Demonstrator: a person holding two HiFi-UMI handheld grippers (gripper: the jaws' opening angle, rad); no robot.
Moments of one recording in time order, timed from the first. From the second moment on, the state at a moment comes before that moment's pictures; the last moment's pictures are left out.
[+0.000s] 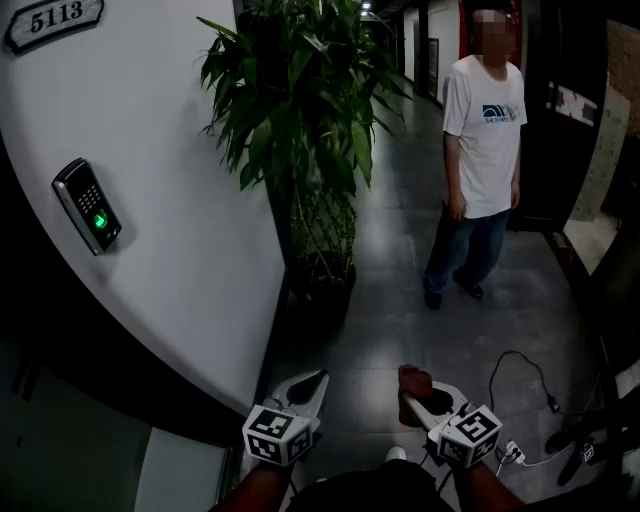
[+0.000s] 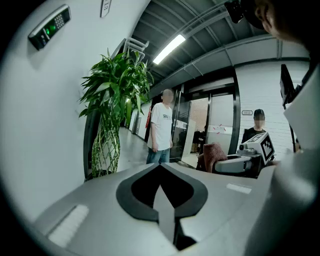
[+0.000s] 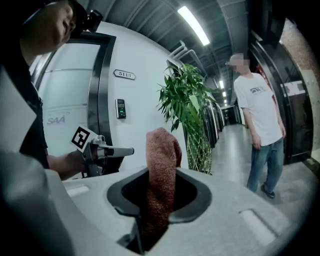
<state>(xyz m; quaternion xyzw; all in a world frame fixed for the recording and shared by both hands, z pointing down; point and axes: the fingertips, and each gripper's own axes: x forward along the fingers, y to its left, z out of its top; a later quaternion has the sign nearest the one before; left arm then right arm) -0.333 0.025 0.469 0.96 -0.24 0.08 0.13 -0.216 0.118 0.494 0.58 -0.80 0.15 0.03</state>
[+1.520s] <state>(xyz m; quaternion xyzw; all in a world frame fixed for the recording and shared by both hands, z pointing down) -0.104 -0.227 0.378 0.94 -0.32 0.10 0.00 -0.046 -0.167 0.317 0.49 -0.78 -0.28 0.25</state>
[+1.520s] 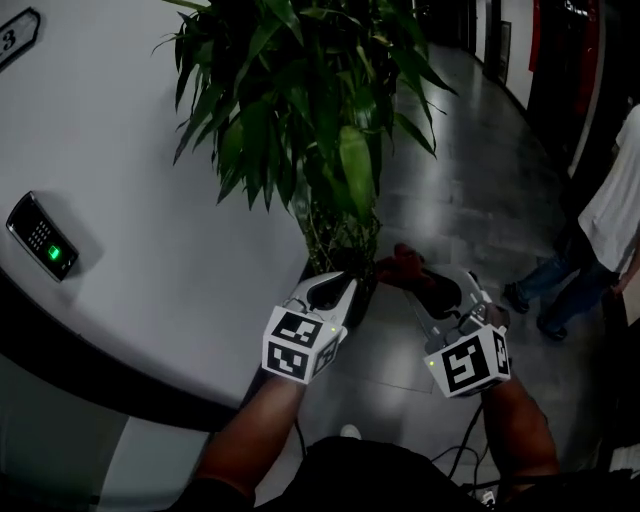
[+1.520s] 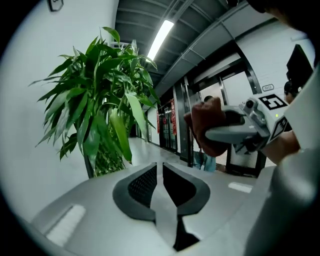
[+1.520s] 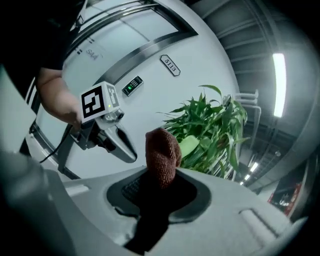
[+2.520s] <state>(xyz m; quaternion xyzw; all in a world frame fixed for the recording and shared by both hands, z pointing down) -0.029 -0.332 0.314 0.94 -0.33 0.02 -0.04 -0.076 -0.341 0.185 0.39 -0.63 -0.56 0.38</state>
